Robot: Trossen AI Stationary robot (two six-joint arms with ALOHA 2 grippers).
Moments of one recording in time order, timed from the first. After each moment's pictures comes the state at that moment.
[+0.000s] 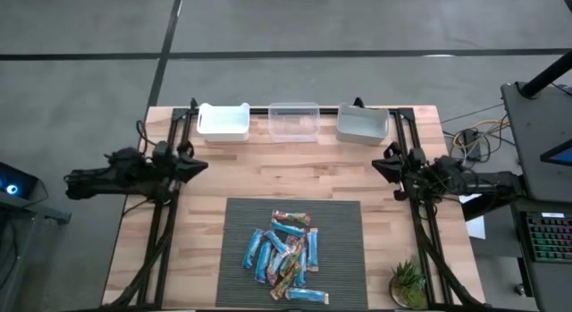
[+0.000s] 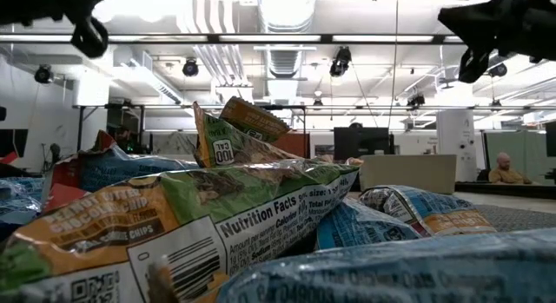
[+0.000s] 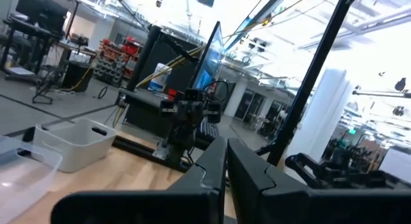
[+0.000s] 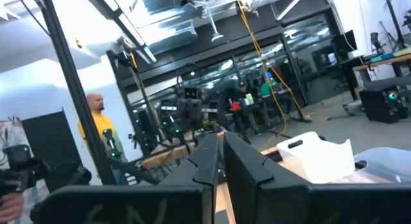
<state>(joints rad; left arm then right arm) -0.01 0.10 0.32 -0.02 -0.04 -0.39 0.00 0.05 0.04 0.35 0.13 0.35</state>
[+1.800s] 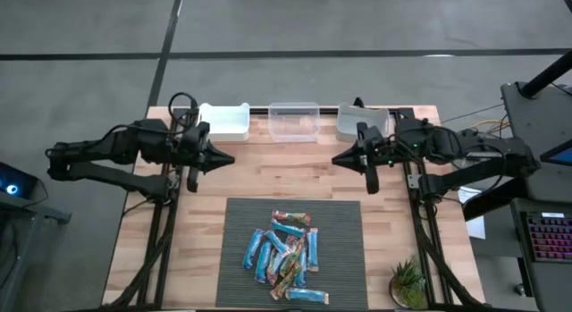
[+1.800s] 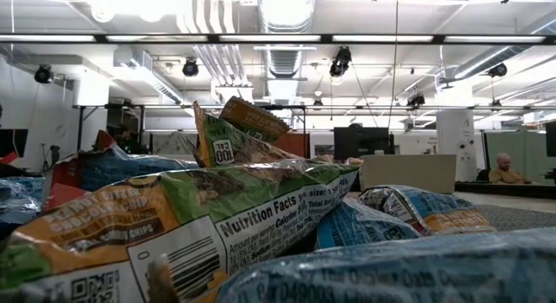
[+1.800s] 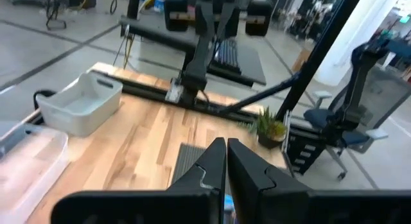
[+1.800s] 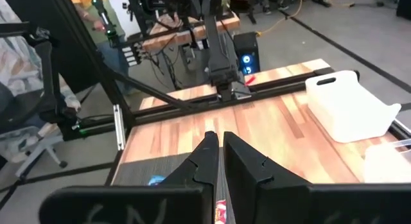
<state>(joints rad) -0.01 0.78 1.04 -0.43 0.02 -0.28 0.00 1.02 1.08 -0.29 -0.06 0.28</state>
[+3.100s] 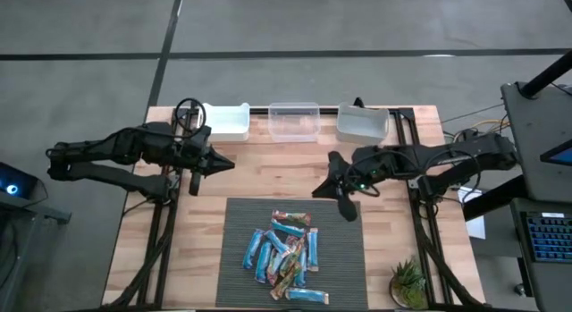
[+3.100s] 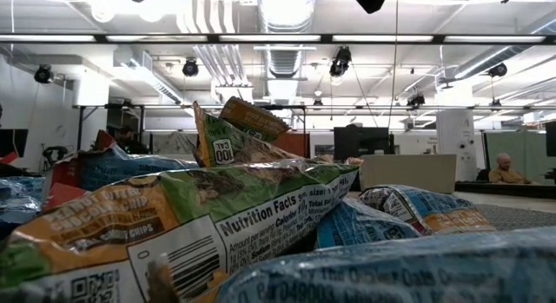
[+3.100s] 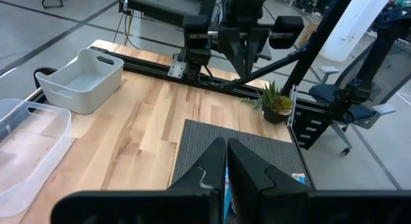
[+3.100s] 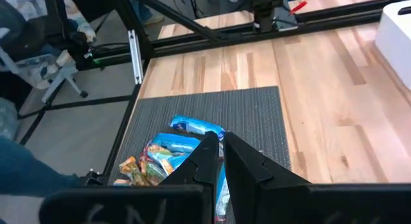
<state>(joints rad) -0.01 0.78 1.03 -0.51 0.04 -0.26 0.15 1.29 1.15 -0.35 -0.09 0.29</state>
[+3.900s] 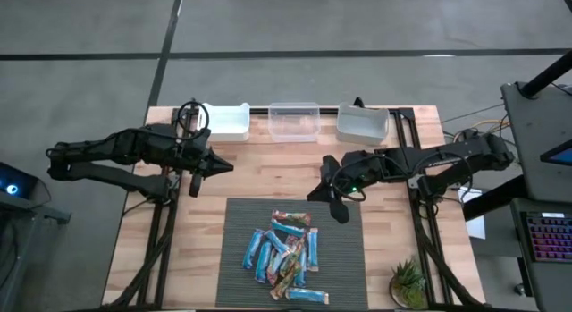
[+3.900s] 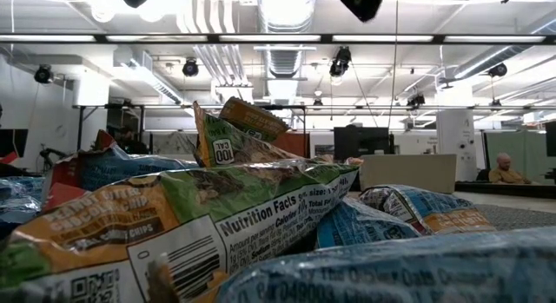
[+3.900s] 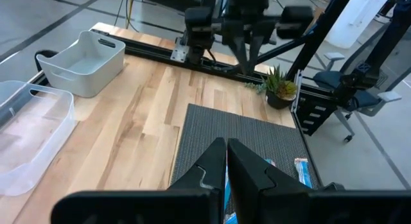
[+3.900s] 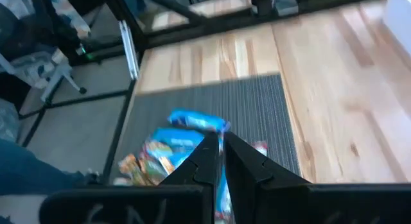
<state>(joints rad) -0.01 0.78 1.03 -0.57 0.04 -0.26 0.15 1.36 1.20 -0.37 -0.09 0.34</state>
